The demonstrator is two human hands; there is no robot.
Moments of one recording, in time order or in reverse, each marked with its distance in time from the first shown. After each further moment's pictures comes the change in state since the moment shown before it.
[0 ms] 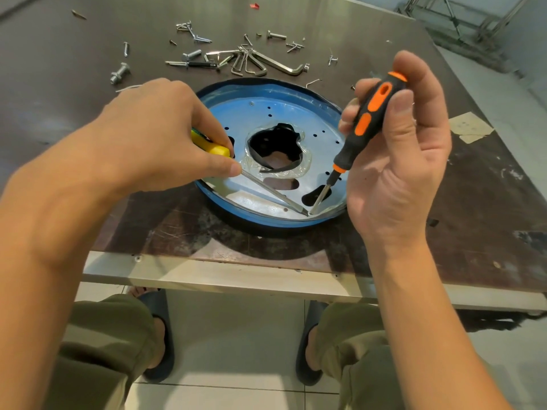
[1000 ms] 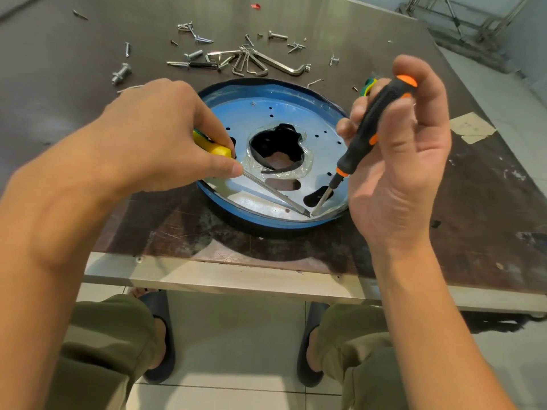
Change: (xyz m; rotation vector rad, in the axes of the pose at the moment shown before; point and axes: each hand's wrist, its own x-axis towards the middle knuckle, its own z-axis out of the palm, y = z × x) left_hand -0.001 0.004 -0.002 -0.003 -0.020 -0.012; right_hand -0.001 -0.003 0.006 -0.009 -0.031 0.021
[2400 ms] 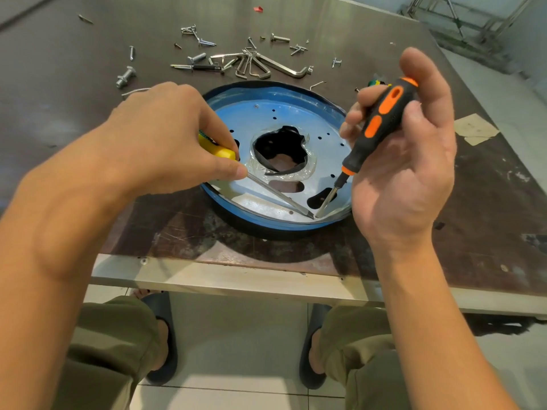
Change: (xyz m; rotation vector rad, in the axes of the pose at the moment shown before) left_hand -0.002 0.003 -0.002 -0.008 -0.006 -0.015; right_hand -0.001 0.002 -0.007 -0.003 0.020 0.016
